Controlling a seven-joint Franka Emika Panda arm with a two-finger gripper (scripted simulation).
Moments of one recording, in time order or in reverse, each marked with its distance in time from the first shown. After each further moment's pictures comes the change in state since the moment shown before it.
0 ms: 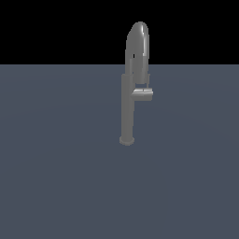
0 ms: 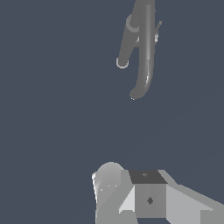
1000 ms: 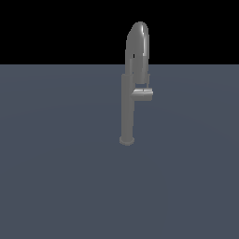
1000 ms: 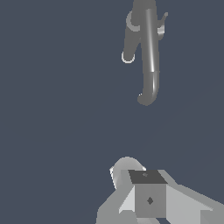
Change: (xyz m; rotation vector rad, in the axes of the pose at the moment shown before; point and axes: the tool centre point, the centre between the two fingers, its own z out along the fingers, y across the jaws) arm 0.039 -0.001 -0.003 0.111 -0.106 0.103
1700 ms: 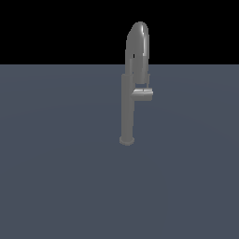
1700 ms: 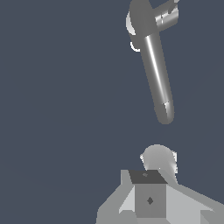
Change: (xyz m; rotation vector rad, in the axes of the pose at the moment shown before) arm 0.075 0.002 -0.002 0.215 -0.206 0.199
